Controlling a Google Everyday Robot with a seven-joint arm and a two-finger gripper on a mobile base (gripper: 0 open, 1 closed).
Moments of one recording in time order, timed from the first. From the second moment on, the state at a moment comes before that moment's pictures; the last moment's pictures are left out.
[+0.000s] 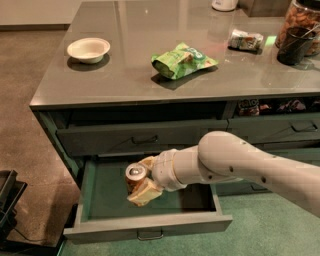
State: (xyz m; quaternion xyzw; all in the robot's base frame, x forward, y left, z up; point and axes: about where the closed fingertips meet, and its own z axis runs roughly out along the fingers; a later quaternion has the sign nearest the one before) arm 0.449 0.053 0.706 -0.61 0.65 0.24 0.38
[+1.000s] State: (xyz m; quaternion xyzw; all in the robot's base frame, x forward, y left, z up) arm 0.526 0.052 0.601 -0.64 0.60 0.17 0.45
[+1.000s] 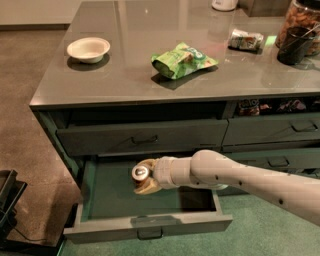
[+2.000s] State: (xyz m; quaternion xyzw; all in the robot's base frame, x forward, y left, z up) arm 0.588 0.034 0.467 -0.60 0.66 0.18 0.42
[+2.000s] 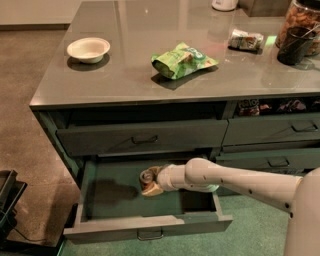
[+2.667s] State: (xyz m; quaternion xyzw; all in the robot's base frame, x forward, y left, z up) arm 0.605 0.042 0.421 -0.60 0.66 0.20 0.41
